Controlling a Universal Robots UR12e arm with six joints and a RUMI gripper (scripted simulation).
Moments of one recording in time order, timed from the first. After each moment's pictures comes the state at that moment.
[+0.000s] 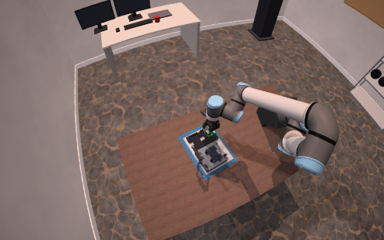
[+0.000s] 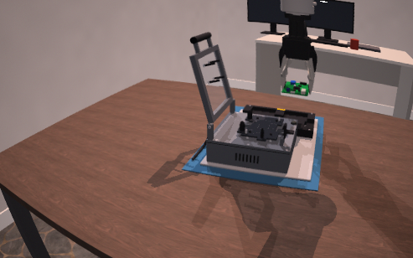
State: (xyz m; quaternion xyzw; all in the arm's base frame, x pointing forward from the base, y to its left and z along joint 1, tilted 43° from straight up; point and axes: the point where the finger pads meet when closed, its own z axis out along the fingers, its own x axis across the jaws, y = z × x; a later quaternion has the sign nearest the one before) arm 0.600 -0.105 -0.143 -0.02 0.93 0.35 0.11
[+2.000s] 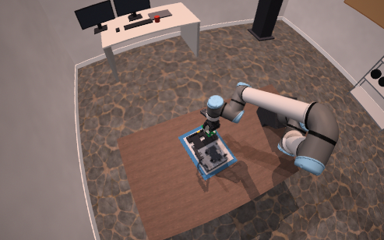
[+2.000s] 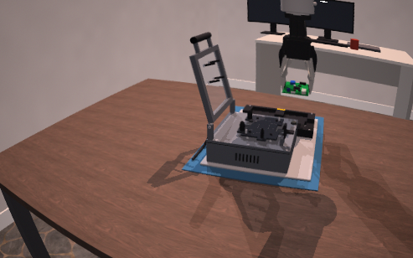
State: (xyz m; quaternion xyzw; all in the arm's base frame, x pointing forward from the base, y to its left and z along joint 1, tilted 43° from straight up) arm 0.600 -0.105 -0.143 -0.03 0.93 0.35 0.11
